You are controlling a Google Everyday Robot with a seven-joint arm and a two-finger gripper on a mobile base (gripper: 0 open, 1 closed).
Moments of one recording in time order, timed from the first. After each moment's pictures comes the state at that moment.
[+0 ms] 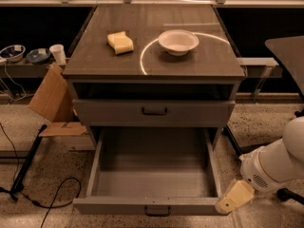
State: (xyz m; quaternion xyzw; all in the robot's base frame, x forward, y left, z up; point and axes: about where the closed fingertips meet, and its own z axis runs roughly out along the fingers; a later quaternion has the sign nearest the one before) arm 0.377 -0.225 0.670 -0.41 0.89 0.13 0.14
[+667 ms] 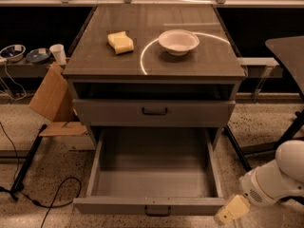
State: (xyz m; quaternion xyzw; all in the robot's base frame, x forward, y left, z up) arm 0.361 -0.241 0.582 -0.35 0.91 0.18 0.10
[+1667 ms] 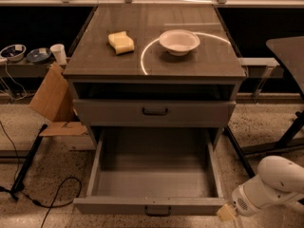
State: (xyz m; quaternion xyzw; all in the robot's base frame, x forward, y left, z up) arm 0.346 -0.244 0.479 -0.26 0.94 0.23 0.02
